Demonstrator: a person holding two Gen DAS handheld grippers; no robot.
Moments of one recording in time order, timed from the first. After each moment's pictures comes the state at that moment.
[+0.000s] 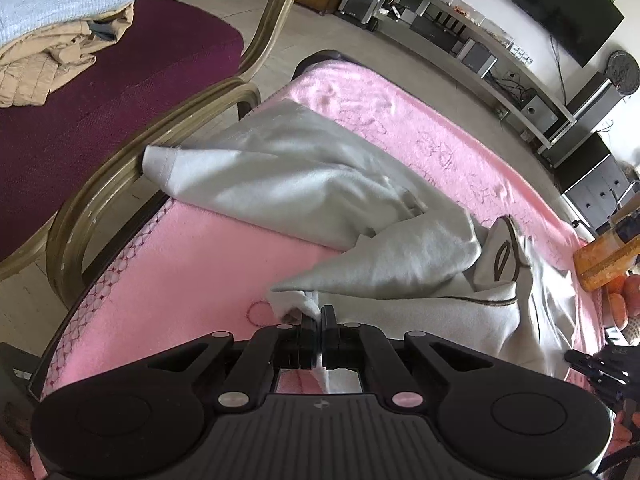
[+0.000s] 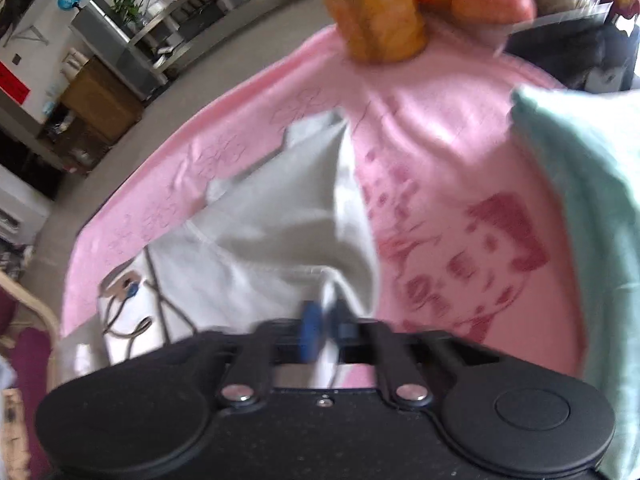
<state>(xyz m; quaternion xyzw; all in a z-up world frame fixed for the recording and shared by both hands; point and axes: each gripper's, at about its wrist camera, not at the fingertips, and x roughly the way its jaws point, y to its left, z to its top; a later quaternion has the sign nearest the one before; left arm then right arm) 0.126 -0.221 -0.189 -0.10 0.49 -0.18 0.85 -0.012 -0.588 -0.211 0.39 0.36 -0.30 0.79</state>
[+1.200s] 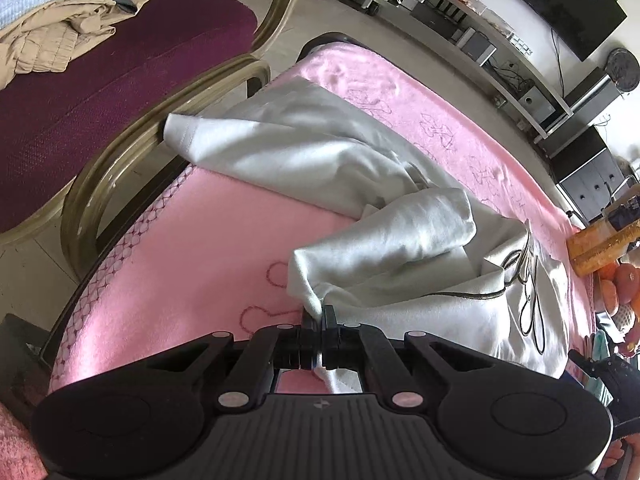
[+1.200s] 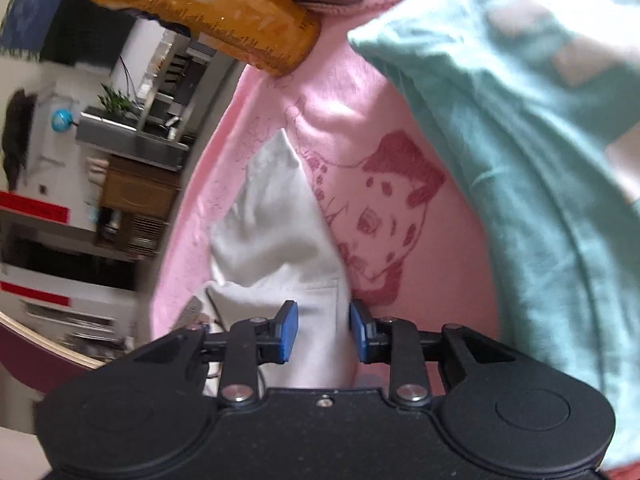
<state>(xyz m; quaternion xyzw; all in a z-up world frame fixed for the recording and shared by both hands) 0.117 -0.201 -0.196 -0.11 0.52 -0.19 0.83 -0.098 -0.622 -0.263 0.60 0.24 -0.23 0.73</state>
